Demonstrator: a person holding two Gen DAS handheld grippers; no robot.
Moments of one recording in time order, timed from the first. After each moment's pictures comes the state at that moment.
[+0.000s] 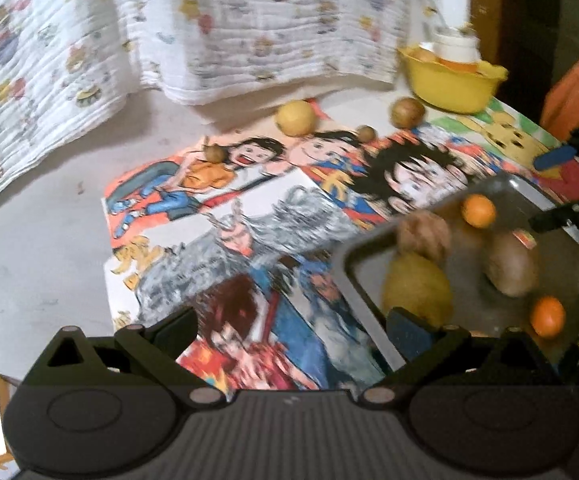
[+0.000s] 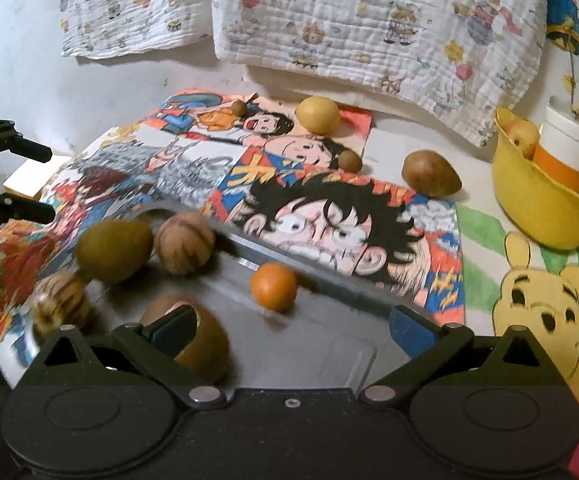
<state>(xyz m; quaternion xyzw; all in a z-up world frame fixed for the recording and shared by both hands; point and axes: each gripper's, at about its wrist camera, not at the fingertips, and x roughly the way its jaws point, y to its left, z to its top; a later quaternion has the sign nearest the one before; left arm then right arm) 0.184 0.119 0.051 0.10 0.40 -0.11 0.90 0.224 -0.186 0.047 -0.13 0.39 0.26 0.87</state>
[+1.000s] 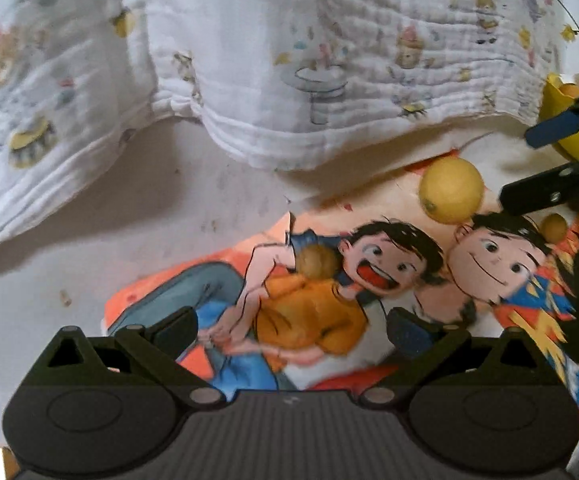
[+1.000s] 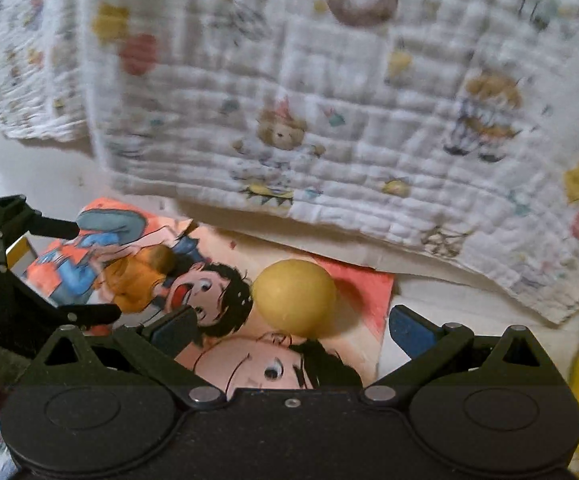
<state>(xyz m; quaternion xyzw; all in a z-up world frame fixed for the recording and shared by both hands) 0.411 0.149 -0.012 0.11 0.36 -0.05 0.93 0.466 -0.061 0.034 -0.11 0.34 0.25 0.90</state>
